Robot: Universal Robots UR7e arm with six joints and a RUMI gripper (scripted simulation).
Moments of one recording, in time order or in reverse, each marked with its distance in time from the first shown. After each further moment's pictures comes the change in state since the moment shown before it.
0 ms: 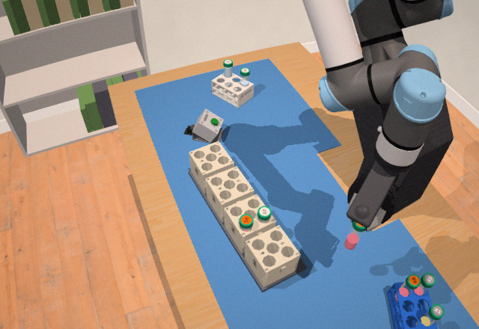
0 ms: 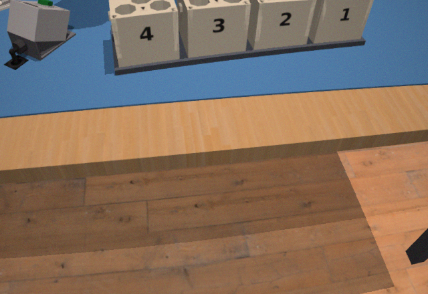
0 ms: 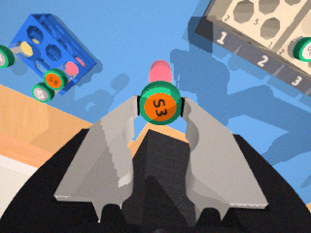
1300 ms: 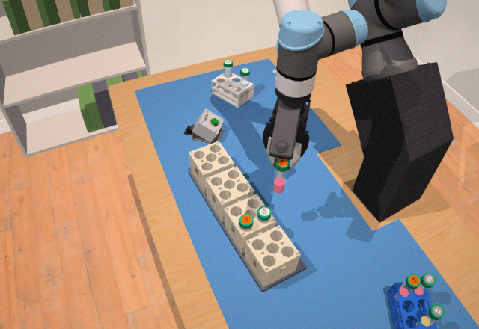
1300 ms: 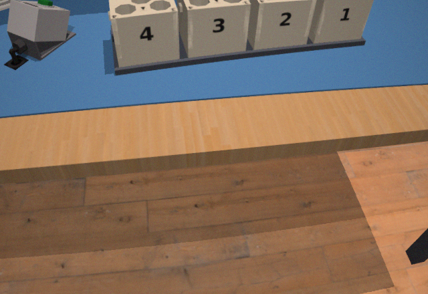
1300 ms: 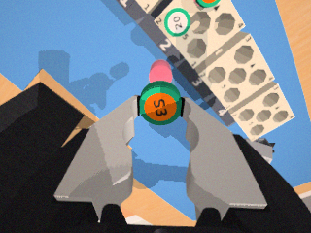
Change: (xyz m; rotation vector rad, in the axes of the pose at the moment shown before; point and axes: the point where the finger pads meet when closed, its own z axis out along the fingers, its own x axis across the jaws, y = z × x) arm 0.223 0.028 0.003 0.009 -0.010 -0.400
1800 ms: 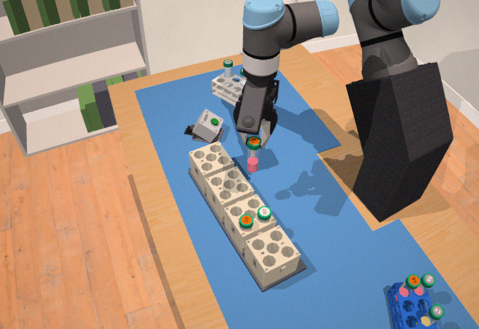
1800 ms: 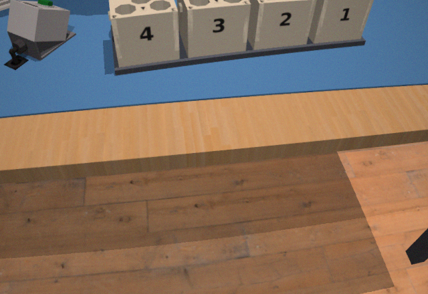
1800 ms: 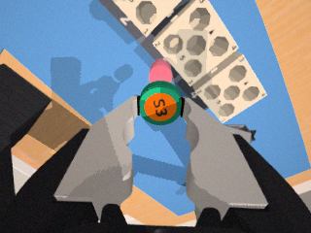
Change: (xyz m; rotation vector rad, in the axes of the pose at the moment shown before) arm 0.079 0.046 0.000 0.000 0.001 0.000
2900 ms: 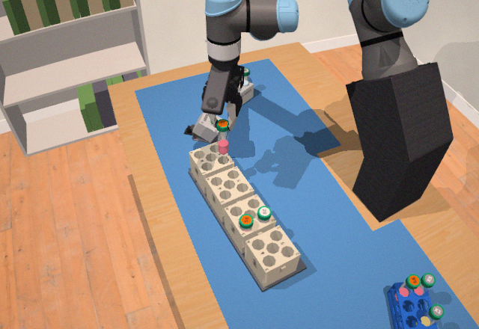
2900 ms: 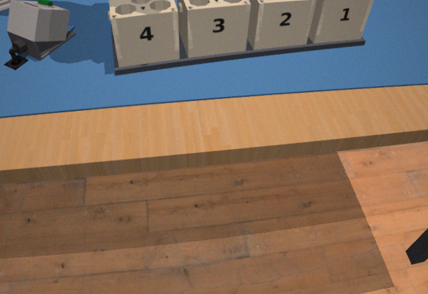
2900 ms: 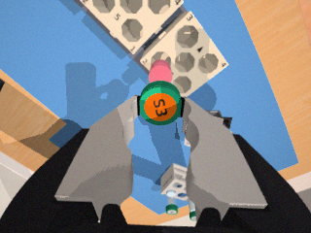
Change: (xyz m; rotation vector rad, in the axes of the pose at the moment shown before) arm 0.096 0.056 0.020 0.003 -0.003 -0.002
